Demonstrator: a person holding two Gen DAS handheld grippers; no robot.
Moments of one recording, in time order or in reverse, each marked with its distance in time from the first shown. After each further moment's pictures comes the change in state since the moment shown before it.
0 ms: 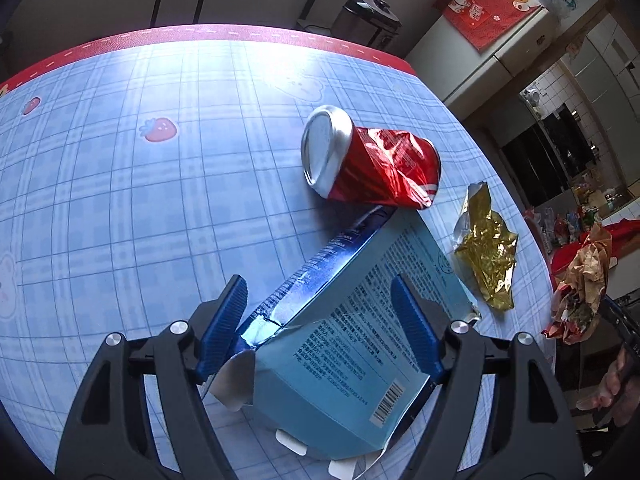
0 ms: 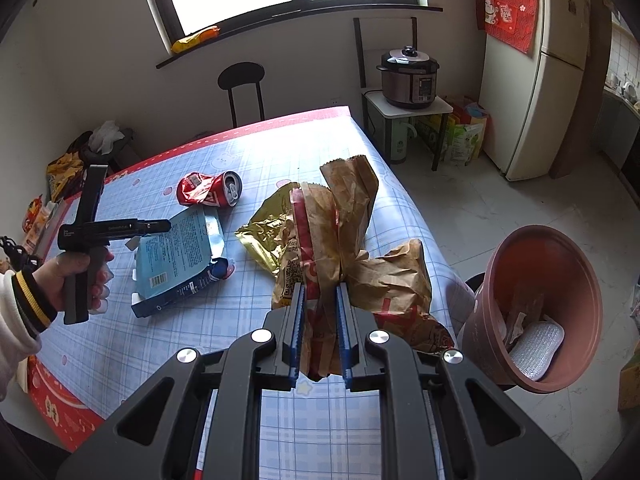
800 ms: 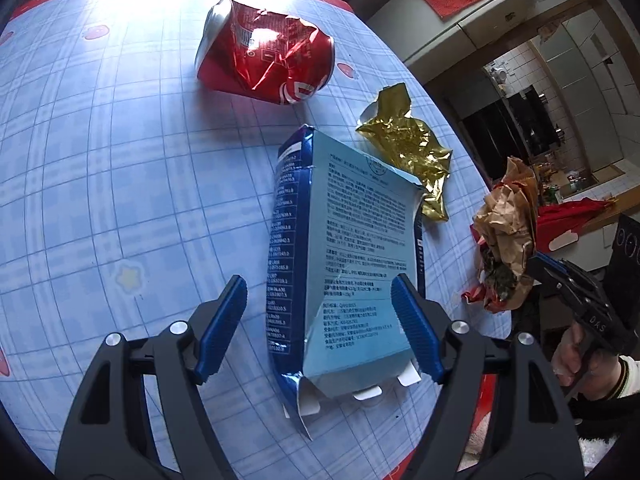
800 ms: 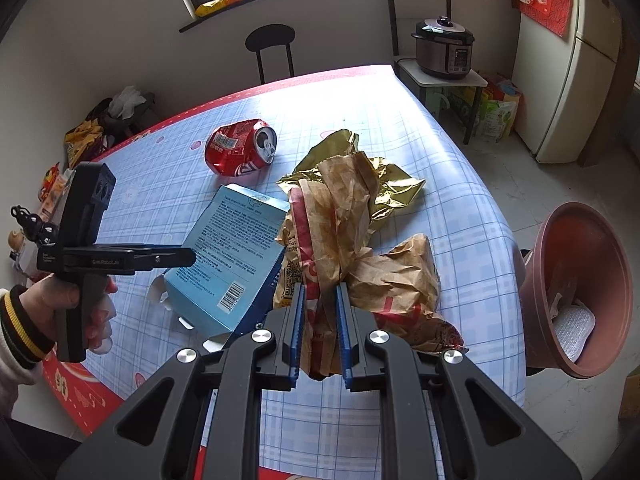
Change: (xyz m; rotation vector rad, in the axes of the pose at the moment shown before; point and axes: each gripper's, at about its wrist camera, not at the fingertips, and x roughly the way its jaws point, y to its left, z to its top) left arm 0.007 -0.058 -0.072 -0.018 0.116 -0.158; right arm 0.033 0.042 -0.020 -0.054 0.123 0.075
